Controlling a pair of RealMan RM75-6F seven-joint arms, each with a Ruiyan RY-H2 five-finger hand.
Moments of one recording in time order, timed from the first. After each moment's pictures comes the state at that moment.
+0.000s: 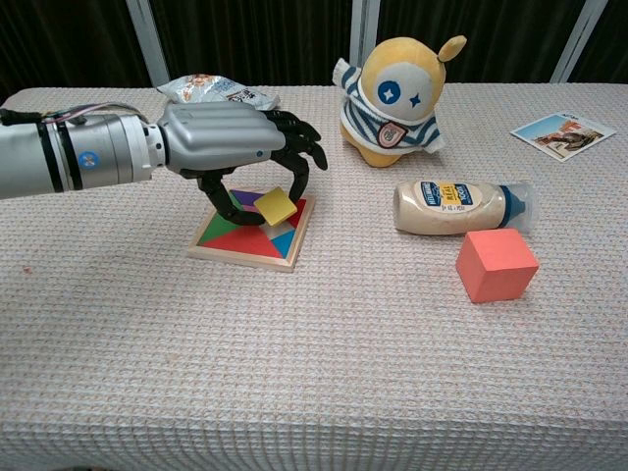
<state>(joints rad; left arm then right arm) -1.00 -1.68 0.01 -0.98 1.78 0.95 -0.20 -0.03 -1.29 0.08 -1.46 -1.44 1.52 0.07</state>
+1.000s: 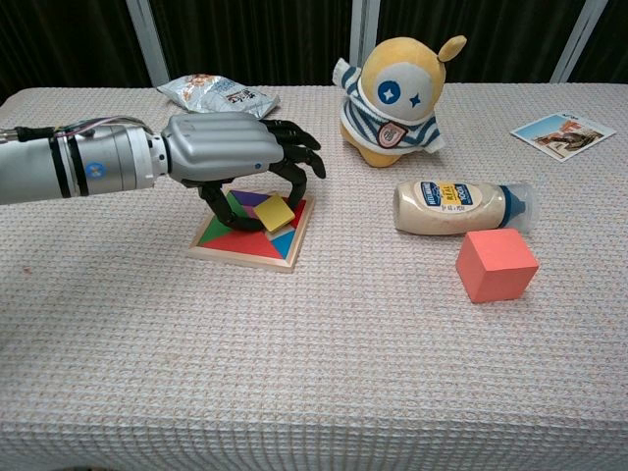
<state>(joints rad) -1.02 -1.75 0.10 -0.79 1.80 1.02 -0.30 -0.03 -1.29 0.08 -1.46 -1.44 1.52 0.07</state>
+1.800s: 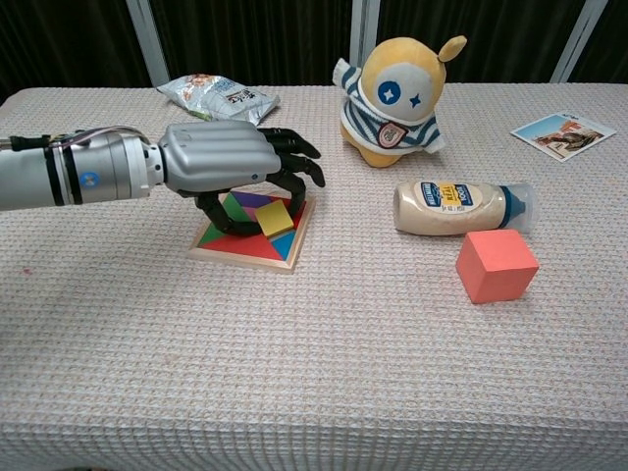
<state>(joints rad) -1.02 -1.75 0.14 -0.80 1.81 1.04 -0.29 -0.03 -1.29 0.08 -1.46 -1.44 1.52 0.07</state>
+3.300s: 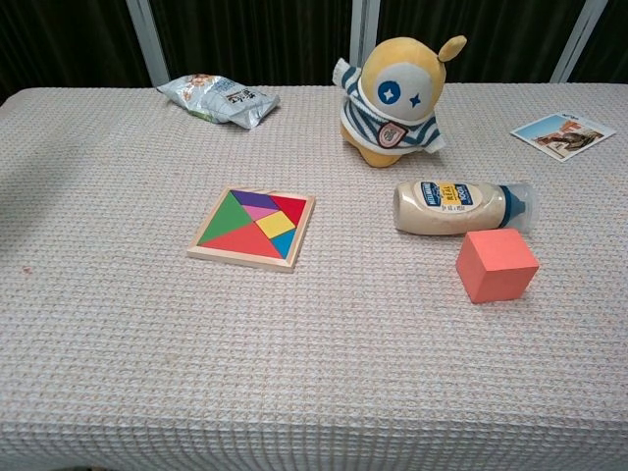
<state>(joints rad) -0.40 -1.31 0.04 -1.34 1.36 1.50 -0.12 -0.03 -1.30 0.08 -1.45 -1.42 1.50 0.09</state>
